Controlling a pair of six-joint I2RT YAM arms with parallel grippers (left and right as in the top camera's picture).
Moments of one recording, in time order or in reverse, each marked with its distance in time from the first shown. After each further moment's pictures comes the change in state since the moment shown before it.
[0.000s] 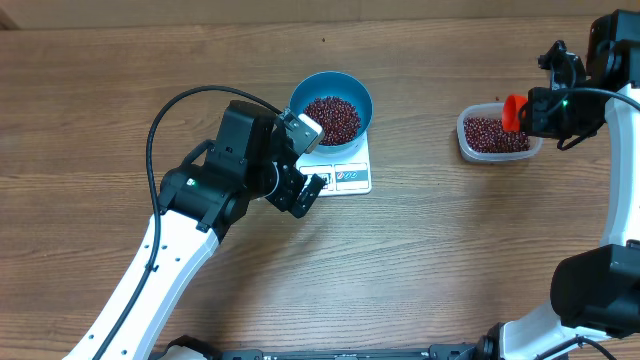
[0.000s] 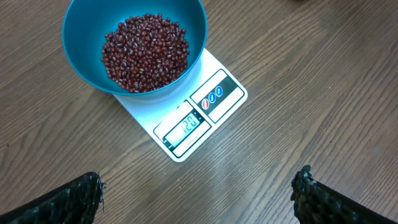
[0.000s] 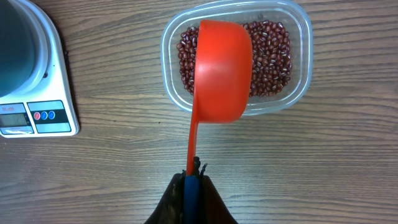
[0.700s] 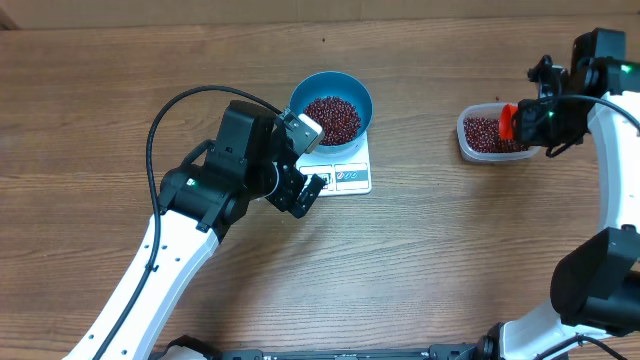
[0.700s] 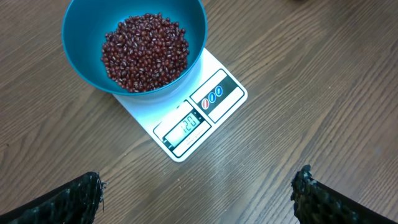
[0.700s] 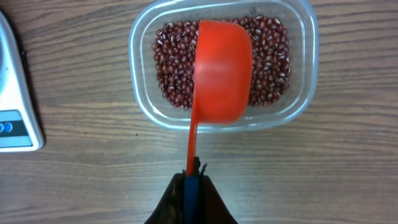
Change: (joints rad) left arm 0.000 0.000 0.000 0.000 0.000 0.000; right arm 0.000 0.008 -0.184 0.189 0.038 -0.004
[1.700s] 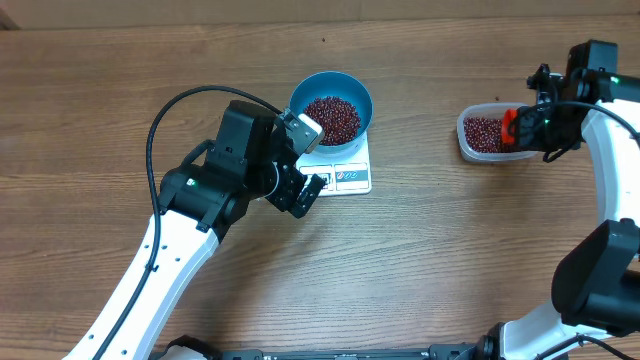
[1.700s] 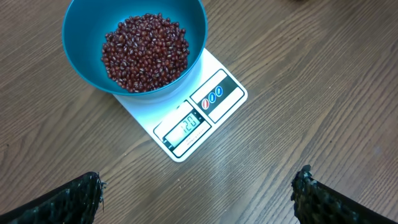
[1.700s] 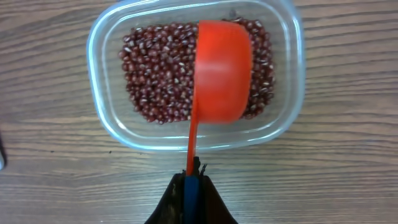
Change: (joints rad) left arm 0.000 0.000 0.000 0.000 0.000 0.000; right arm -0.021 0.001 -0.103 0.131 0.039 0.000
